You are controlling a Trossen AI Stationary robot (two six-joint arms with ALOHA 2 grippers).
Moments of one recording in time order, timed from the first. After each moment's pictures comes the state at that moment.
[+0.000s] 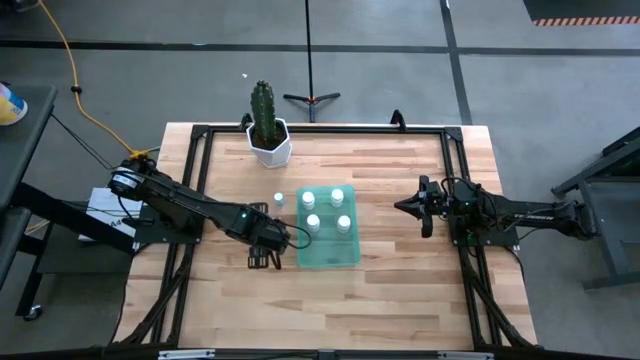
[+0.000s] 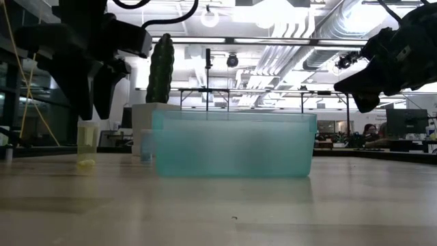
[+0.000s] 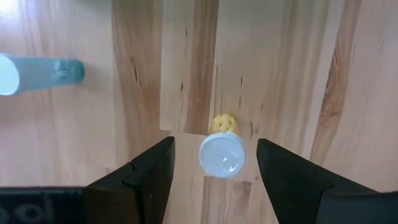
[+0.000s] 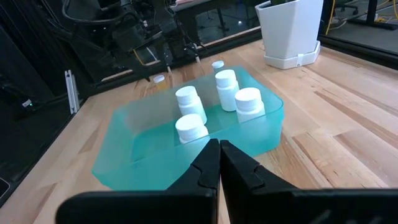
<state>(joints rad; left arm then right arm) -0.30 1.55 1.05 -0.97 -0.19 -0.34 -0.17 0.26 0.01 0.08 -0.11 0.29</state>
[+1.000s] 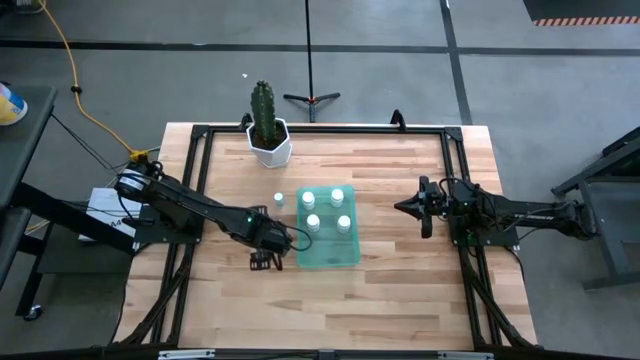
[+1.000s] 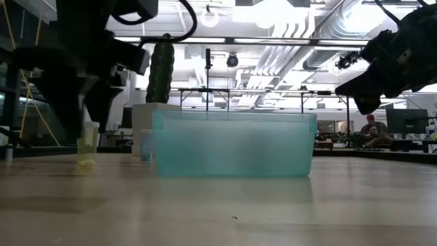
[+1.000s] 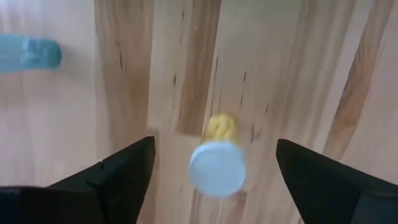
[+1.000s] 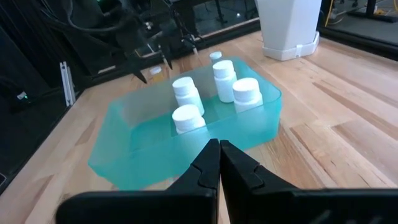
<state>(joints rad) -0.30 1.60 1.01 -0.92 -0.18 -0.41 -0.17 0.26 0.01 0.05 -0.11 0.28</state>
